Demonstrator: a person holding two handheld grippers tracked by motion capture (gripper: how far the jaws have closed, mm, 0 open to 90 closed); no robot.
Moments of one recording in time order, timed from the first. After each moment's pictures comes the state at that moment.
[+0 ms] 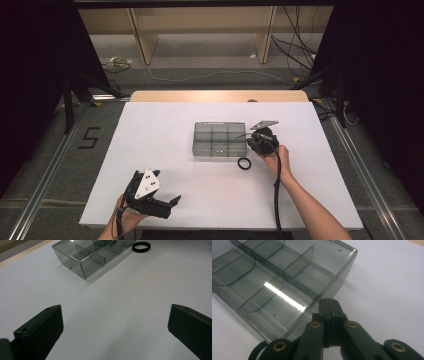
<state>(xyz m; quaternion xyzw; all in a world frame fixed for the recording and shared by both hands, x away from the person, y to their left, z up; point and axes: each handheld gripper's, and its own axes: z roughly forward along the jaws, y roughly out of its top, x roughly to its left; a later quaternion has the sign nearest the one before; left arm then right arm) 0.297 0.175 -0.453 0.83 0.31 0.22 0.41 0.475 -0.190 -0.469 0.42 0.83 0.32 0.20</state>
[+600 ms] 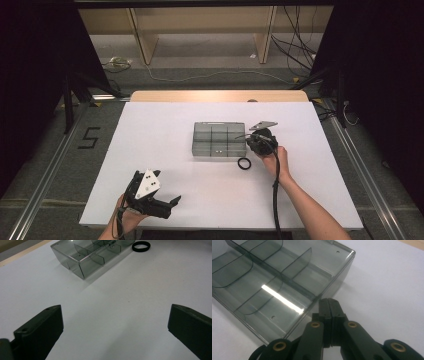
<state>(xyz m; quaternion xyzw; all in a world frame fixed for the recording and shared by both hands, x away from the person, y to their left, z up) 0.297 0.174 -0.453 0.83 0.31 0.22 0.41 0.474 -0.186 -0.471 0.42 0.82 0.32 0.21</state>
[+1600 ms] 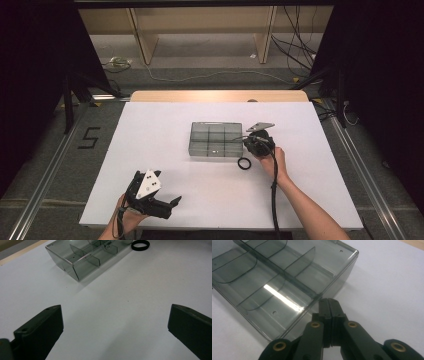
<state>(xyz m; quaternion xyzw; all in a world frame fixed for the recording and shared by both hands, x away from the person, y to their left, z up) 0.297 0.173 -0.454 0.83 0.30 0.22 0.41 0.471 -0.178 -0.473 0.41 0.83 0.33 0.21</state>
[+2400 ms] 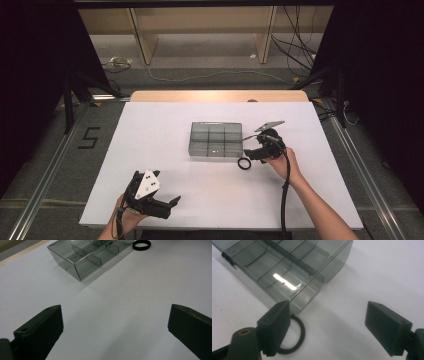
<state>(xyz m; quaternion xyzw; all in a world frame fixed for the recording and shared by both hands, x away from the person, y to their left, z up) 0.296 0.175 -0.453 0.83 0.30 0.23 0.41 0.457 -0.201 -0.451 0.42 0.84 0.30 0.15</state>
